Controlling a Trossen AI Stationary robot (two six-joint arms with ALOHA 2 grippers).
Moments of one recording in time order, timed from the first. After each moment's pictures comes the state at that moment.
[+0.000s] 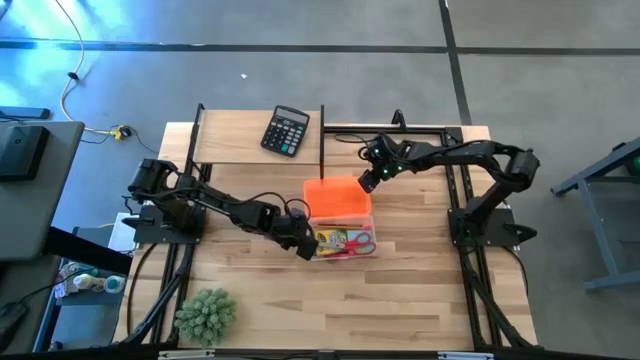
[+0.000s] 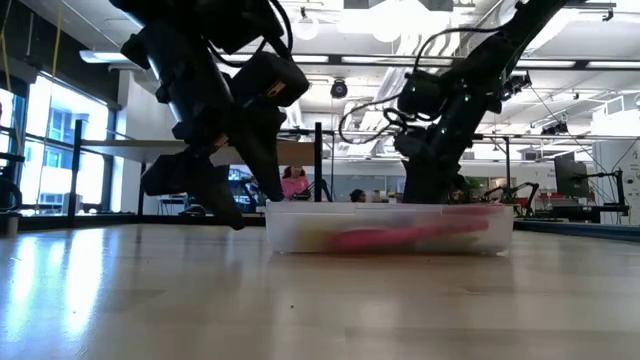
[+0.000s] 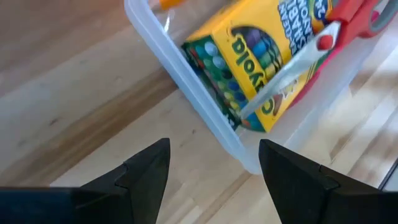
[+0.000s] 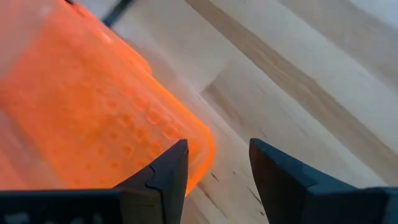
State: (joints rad) left arm -0.05 1.71 0.90 -0.20 0.02 -1.20; right arm -0.52 1.60 0.83 -0.26 -0.13 0.30
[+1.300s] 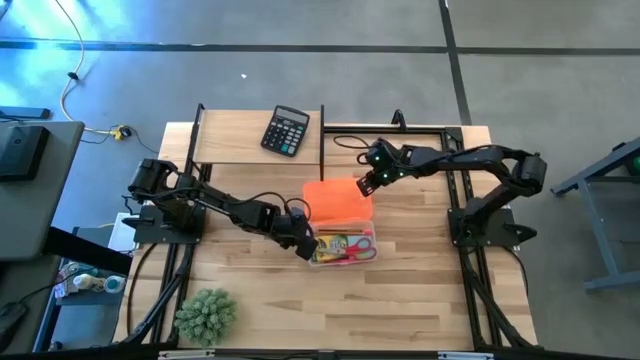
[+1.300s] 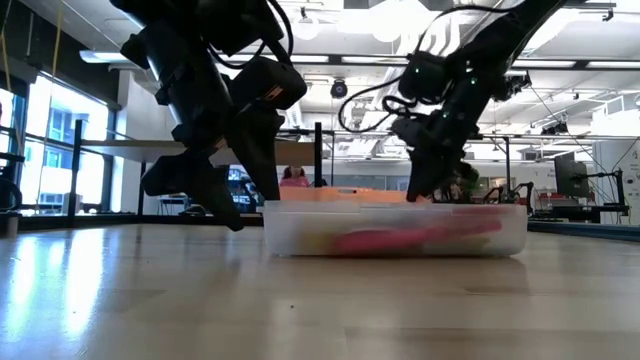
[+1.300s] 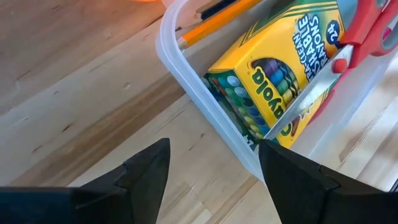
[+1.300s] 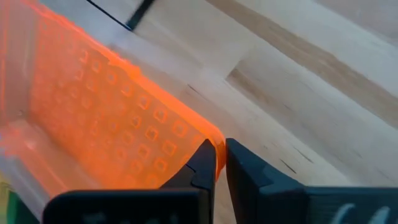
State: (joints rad) left arm -0.05 1.71 0.90 -0.21 0.01 -1.18; right arm -0.43 1.54 0.84 -0.32 -0.07 0.49
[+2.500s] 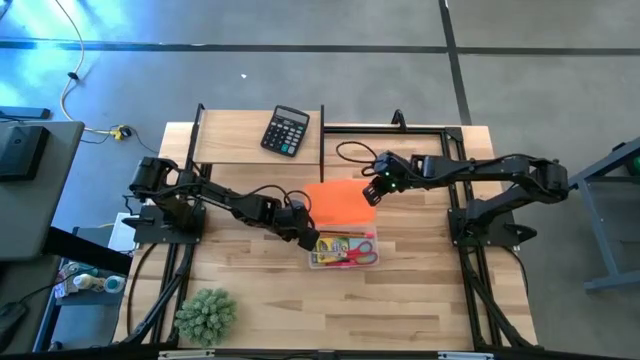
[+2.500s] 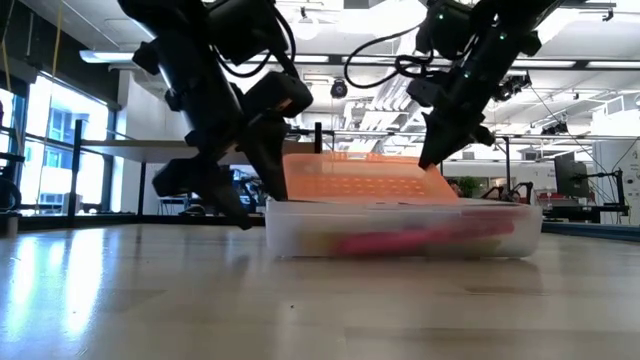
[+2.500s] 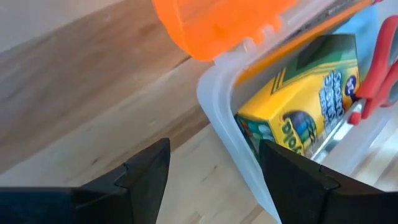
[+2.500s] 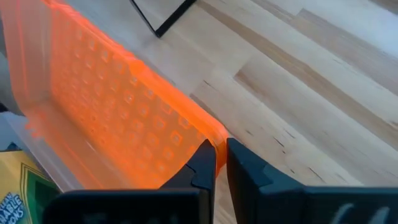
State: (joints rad) left arm 0.01 1.71 0.90 -0.21 -0.01 -1.17; right arm -0.25 1.34 0.84 -0.46 0.15 0.55
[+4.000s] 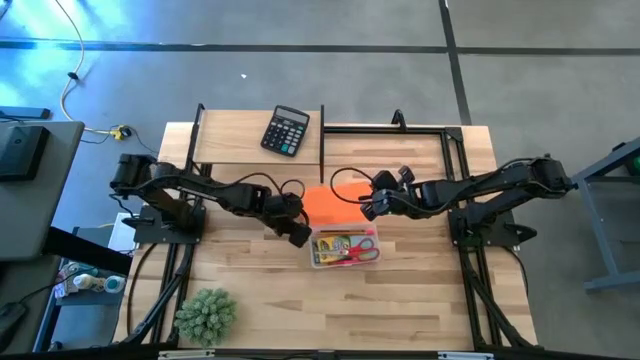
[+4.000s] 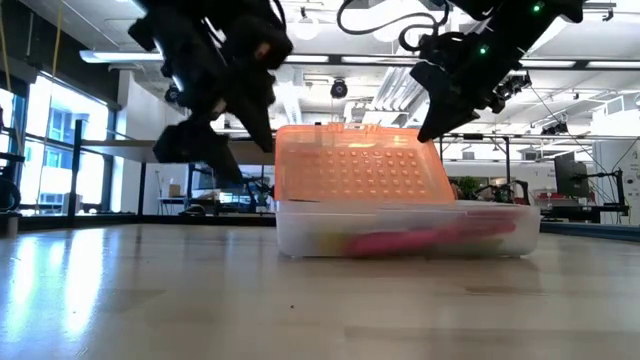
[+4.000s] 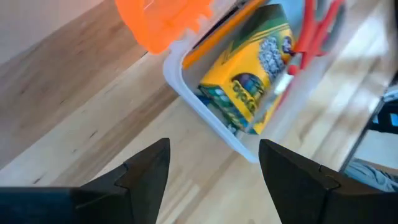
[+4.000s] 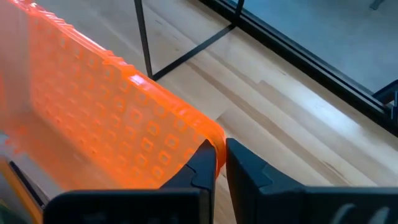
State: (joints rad) left arm 0.06 1.56 0.90 -0.31 0.14 -1.04; right arm 0.08 1.34 0.84 -0.45 0.70 0.61
